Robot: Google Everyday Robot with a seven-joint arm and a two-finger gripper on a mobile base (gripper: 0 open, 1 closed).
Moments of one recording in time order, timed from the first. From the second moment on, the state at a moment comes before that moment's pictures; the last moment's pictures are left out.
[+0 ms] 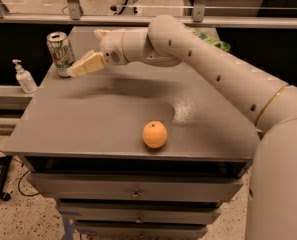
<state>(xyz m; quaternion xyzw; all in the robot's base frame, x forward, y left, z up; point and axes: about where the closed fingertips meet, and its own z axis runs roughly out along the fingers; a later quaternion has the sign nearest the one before) 0.695 0.174 0.903 -0.51 0.59 0.34 0.52</state>
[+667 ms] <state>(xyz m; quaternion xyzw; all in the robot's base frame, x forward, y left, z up) 0.706 0.242 0.899 -0.51 0.57 0.39 0.52</state>
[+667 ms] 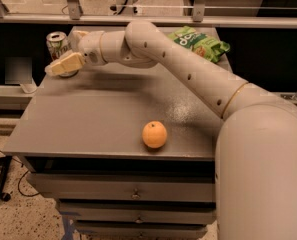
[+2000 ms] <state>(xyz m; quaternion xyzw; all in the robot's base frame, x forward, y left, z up) 0.681 0.212 0.902 -0.50 0.58 0.40 0.50</state>
